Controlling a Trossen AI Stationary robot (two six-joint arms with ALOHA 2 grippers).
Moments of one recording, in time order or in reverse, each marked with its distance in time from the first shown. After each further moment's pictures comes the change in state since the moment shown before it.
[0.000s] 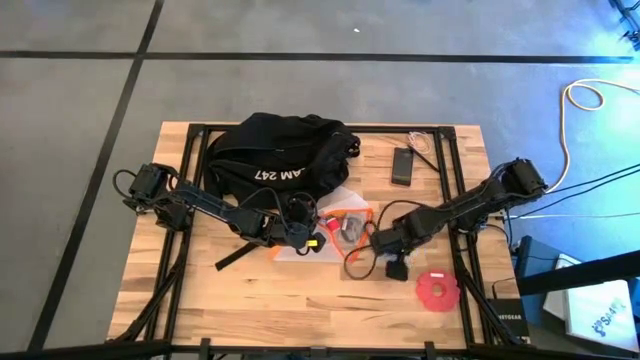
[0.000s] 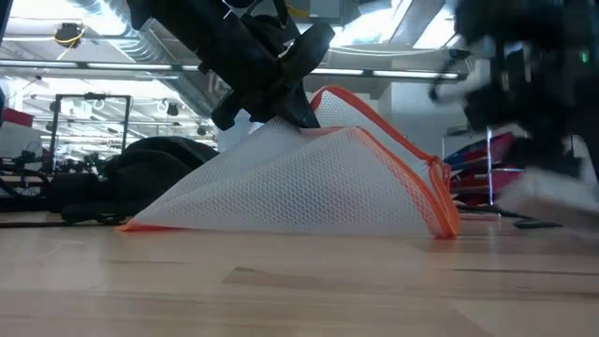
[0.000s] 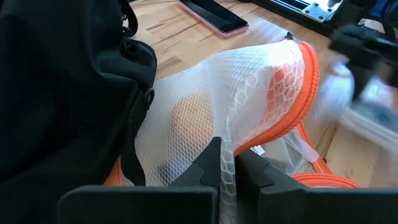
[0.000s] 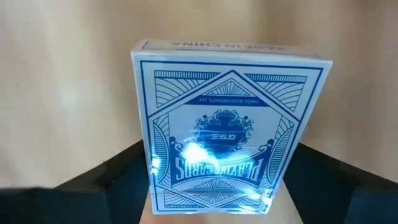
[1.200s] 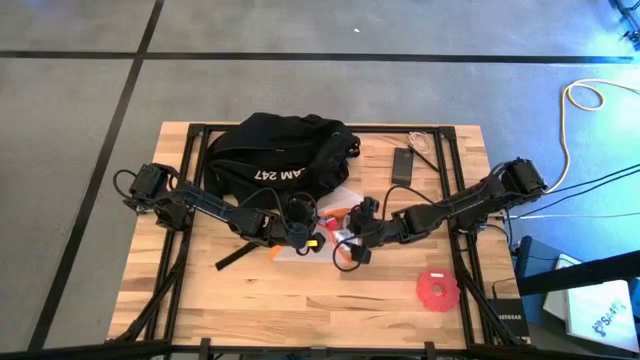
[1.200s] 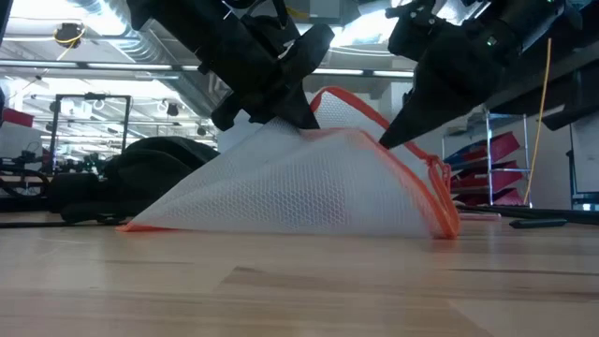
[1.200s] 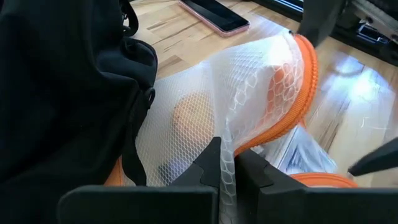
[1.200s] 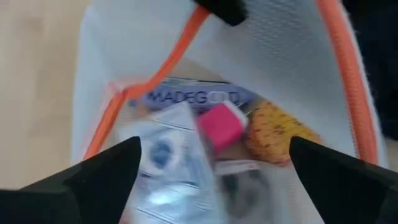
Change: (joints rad) left arm 0.000 0.001 0.000 -0.004 0.000 0.000; right arm -0.058 -0.002 -0.006 0.519 0.600 -0.228
